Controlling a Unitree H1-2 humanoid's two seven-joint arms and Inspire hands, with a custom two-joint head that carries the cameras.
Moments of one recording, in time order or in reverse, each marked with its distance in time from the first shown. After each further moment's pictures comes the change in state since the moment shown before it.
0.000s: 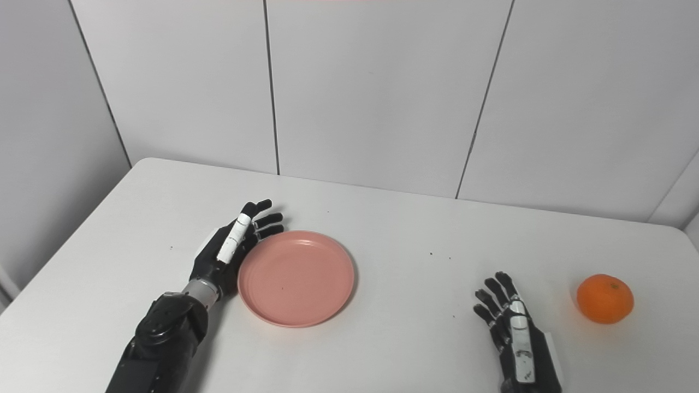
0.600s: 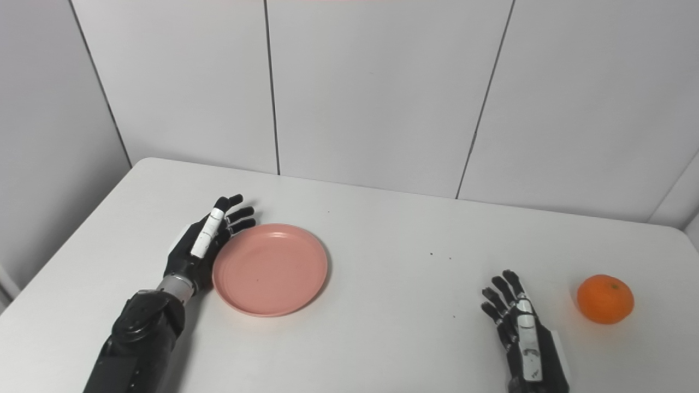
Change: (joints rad) left arm -0.002 0.051 0.059 0.021 -0.012 -0.025 0.005; right arm -0.014 -0.023 -0.015 0.023 0.000 -0.020 0.017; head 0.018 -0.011
